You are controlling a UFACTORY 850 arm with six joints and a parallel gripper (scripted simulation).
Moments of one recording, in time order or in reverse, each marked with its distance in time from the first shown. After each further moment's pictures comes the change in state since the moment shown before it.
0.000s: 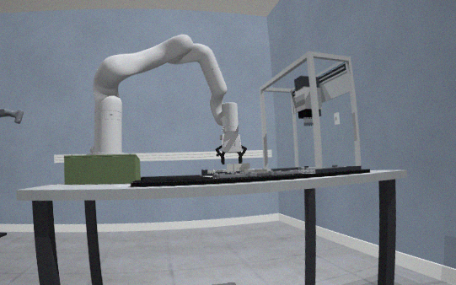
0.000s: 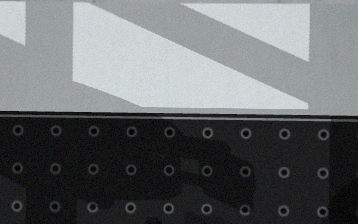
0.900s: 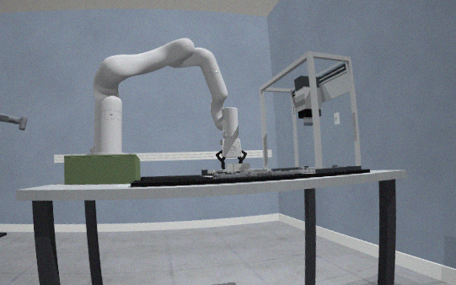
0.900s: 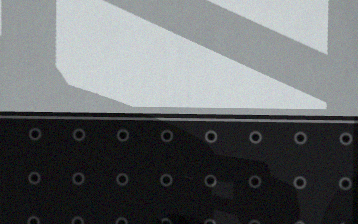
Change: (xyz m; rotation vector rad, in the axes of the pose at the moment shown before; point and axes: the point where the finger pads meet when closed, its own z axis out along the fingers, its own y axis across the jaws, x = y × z) arm 0.000 0.000 0.027 0.000 0.000 0.000
